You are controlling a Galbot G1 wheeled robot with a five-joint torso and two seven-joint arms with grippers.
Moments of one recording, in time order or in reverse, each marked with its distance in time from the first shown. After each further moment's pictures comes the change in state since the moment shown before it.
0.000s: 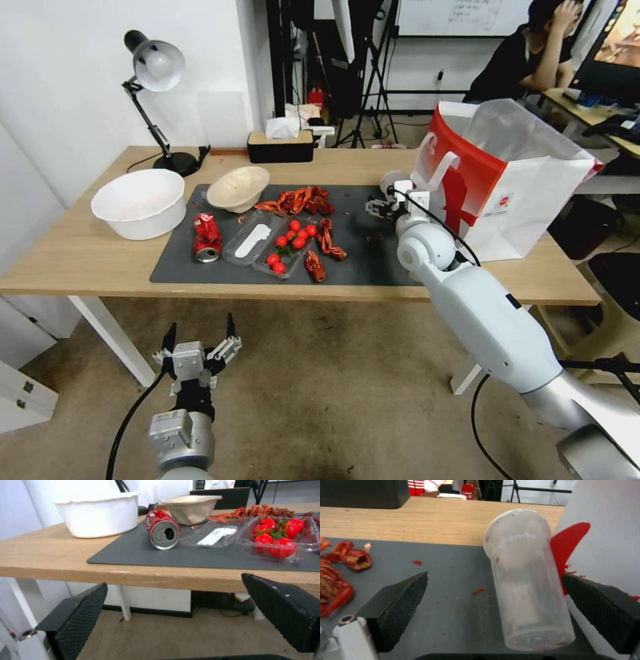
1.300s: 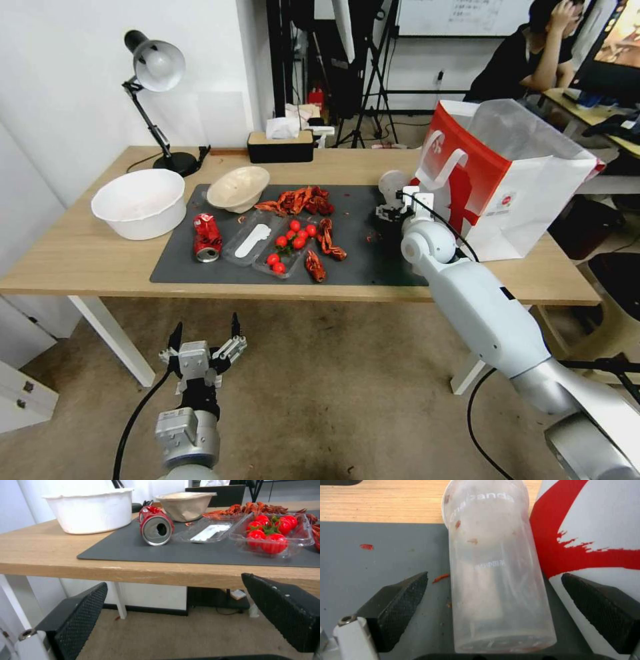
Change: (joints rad) left arm -0.012 0.002 0.018 0.007 -0.003 0.001 0.002; right arm 0.055 0.035 0.025 -0.214 -0.005 -0.001 -0.019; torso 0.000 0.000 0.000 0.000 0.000
